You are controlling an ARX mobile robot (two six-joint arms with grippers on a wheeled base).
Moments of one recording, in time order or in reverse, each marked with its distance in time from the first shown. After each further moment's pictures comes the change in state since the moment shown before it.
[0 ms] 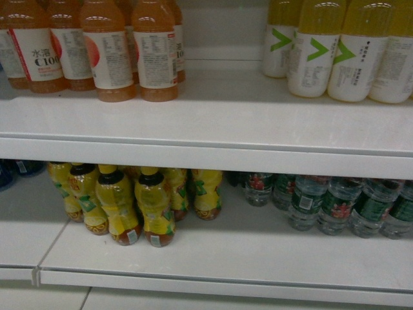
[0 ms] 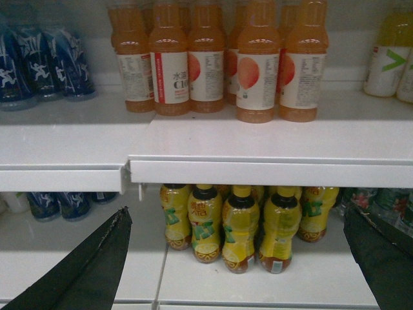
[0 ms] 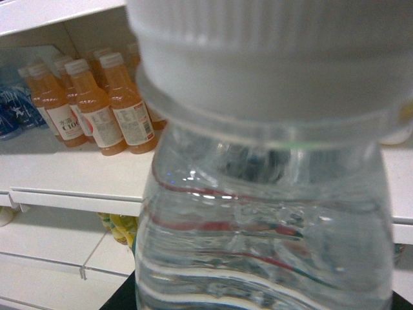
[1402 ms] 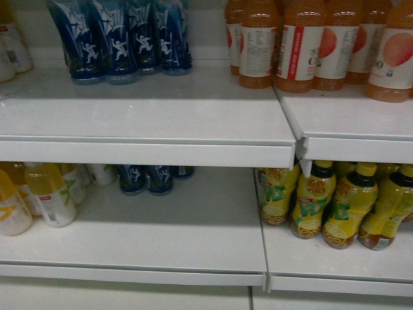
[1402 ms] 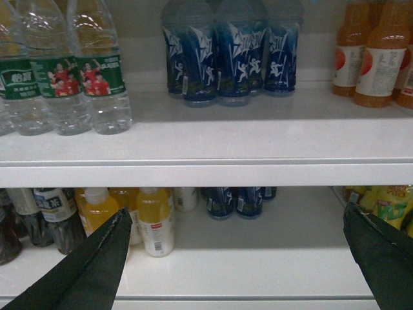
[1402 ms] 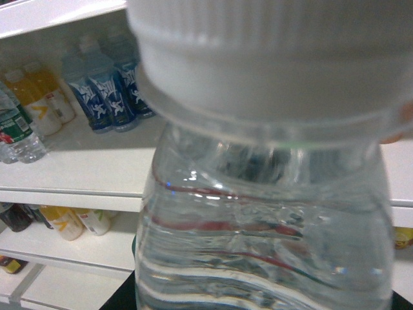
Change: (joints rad) left arm 0.000 0.000 0.000 0.000 0.000 0.000; right arm 0.000 0.002 0.000 0.002 0.001 0.000
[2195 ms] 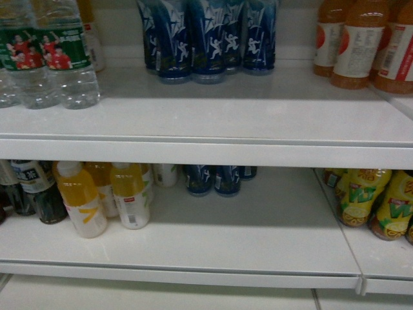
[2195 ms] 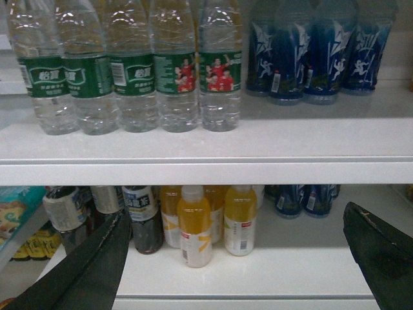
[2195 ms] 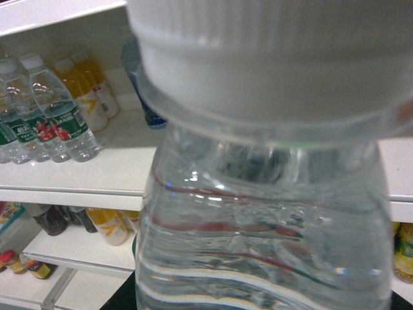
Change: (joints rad) left arm 0.000 0.000 0.000 0.001 0.000 0.000; right arm 0.000 0.000 0.000 0.000 -0.002 0.000
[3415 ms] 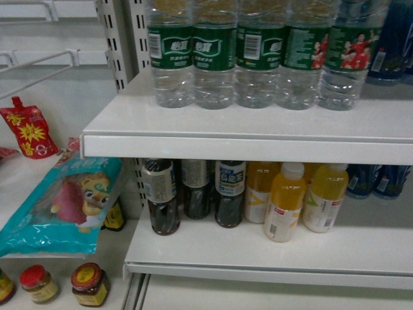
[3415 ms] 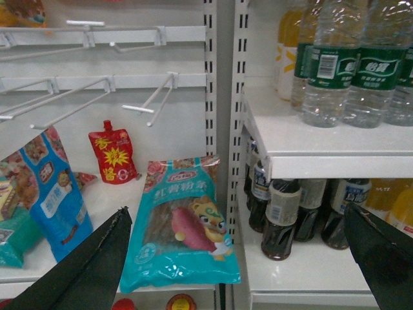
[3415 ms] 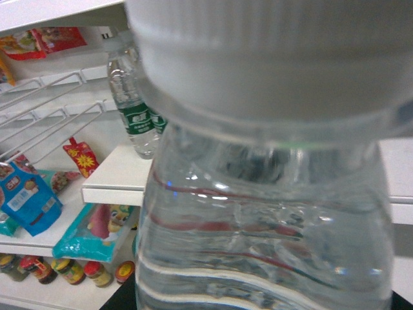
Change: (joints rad) left arm 0.000 0.000 0.000 0.000 -0.001 0.000; right arm 0.000 -0.001 0.000 -0.003 -0.001 0.000
